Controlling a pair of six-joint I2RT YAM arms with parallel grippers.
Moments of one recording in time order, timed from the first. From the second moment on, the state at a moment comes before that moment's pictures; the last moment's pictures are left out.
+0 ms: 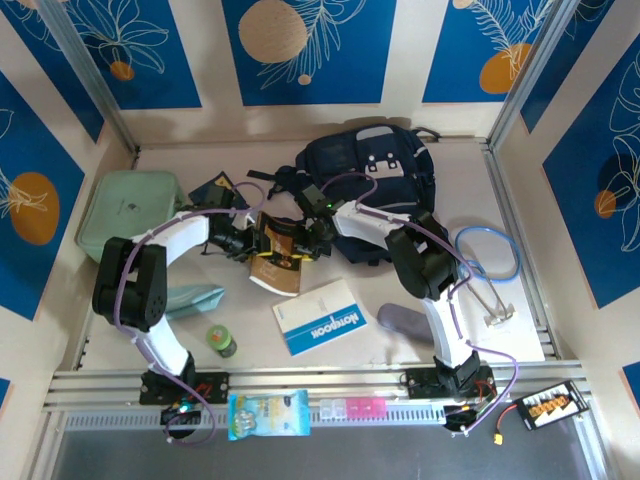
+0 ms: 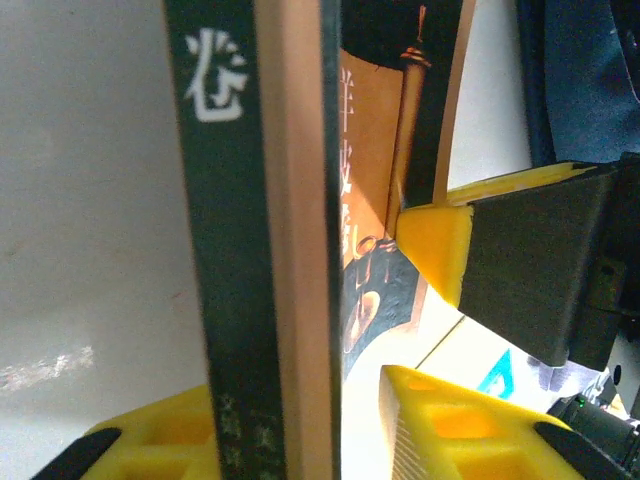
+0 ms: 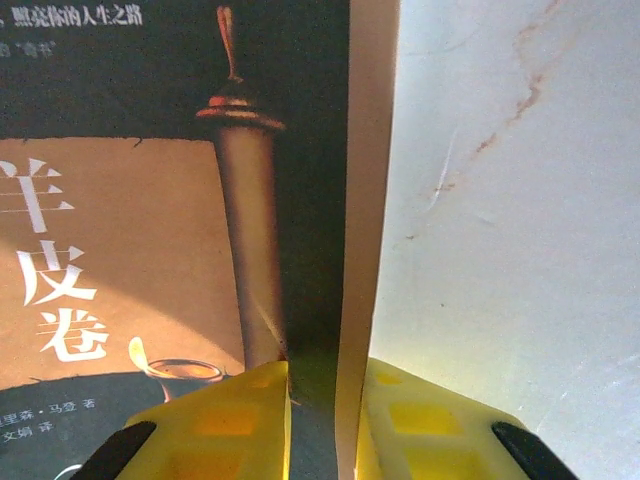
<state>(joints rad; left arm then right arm) -0.23 1.72 1.07 -0.61 0.63 -0.37 0.70 2.15 1.56 -0.64 -0.33 0.84</state>
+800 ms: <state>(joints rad) -0.25 1.36 1.02 -0.32 0.52 -0.74 0.51 1.52 0.96 -0.01 -0.53 0.97</state>
